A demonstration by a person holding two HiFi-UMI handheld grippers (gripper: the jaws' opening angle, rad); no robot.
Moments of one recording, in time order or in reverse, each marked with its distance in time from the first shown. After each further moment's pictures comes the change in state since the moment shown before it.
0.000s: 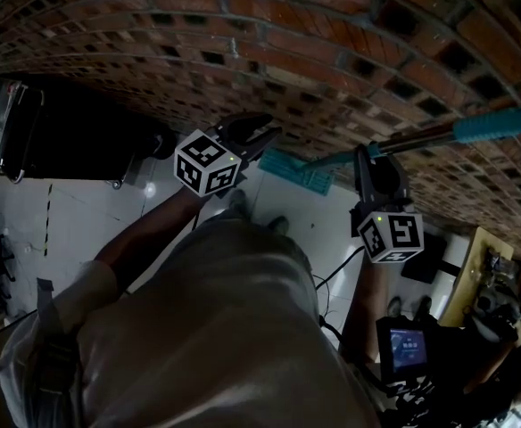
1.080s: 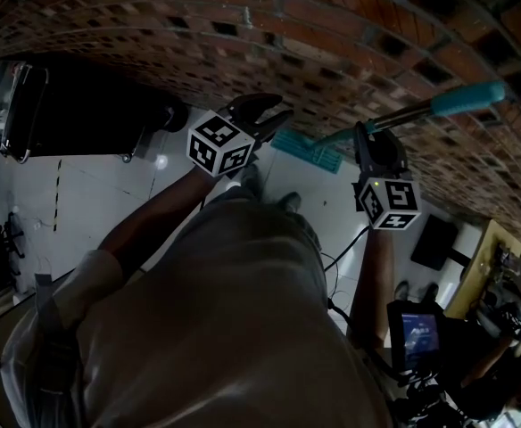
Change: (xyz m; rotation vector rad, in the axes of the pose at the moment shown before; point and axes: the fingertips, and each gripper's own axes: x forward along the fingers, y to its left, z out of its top) left arm 0.006 0.017 -0.037 -0.020 0.054 0.037; right arm 0.043 0.000 -0.074 0.007 0.136 0.041
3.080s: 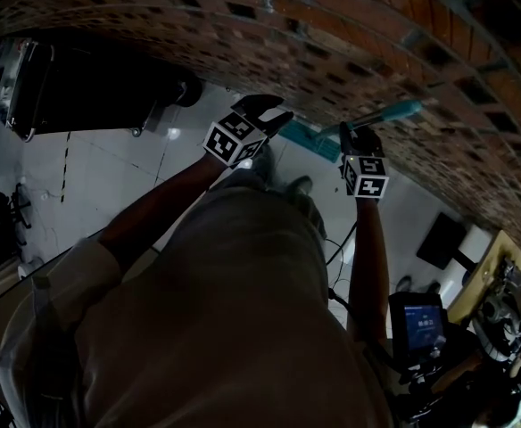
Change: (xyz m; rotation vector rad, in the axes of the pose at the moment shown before) left arm 0.012 0.049 -0.113 0.007 0.229 0.079; right arm 0.091 0.004 -0.188 0.015 0.286 0.065
